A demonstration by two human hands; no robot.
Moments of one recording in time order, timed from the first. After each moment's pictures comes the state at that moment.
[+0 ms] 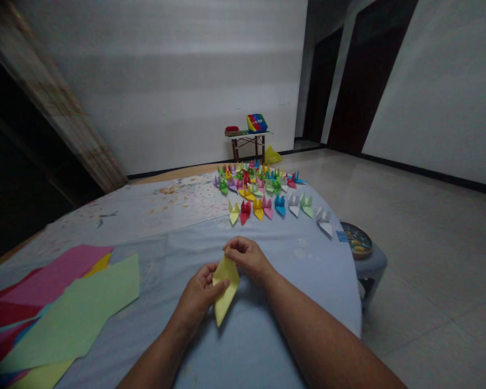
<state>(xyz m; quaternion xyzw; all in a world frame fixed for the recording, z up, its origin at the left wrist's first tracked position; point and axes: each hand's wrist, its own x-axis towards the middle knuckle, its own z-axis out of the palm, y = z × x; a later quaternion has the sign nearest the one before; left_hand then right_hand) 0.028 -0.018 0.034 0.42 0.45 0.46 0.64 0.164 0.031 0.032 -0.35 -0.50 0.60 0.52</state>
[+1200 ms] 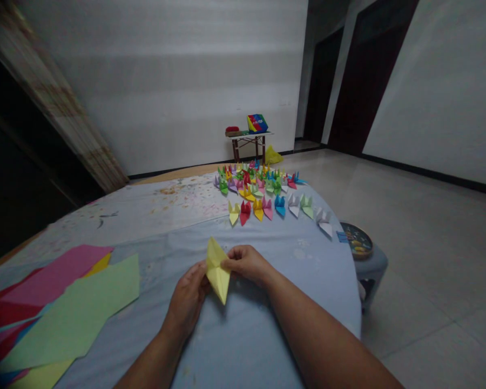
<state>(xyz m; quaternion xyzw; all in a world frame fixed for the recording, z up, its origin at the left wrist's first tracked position) 0.016 -0.008 0.023 0.40 0.41 0.55 0.61 0.166 0.032 0.033 -0.44 -0.54 0.62 0.36</state>
